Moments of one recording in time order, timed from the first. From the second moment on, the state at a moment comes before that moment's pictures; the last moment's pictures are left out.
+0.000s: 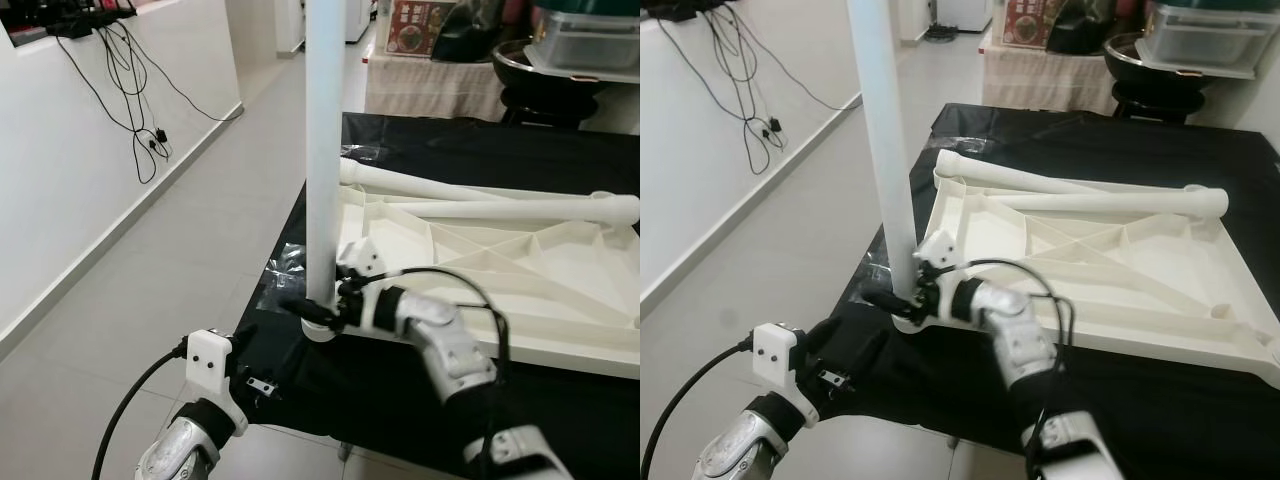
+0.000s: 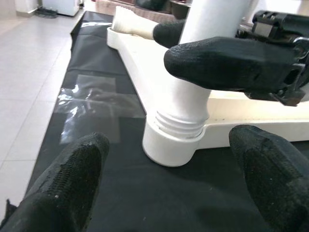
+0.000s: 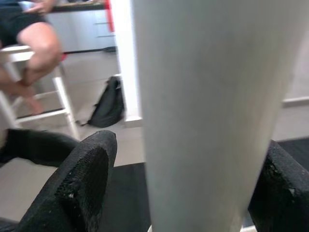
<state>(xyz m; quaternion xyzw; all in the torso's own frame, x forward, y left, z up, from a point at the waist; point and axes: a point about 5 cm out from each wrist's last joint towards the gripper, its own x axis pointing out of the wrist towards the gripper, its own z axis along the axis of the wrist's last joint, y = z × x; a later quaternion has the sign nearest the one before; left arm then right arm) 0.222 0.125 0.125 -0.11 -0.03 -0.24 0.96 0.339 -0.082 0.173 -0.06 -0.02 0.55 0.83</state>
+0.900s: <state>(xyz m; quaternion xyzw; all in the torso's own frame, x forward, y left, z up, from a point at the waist) 0.217 0.123 0.121 -0.09 -0.02 -0.24 0.97 0.360 -0.078 0.173 -0.06 0.00 0.60 0.80</state>
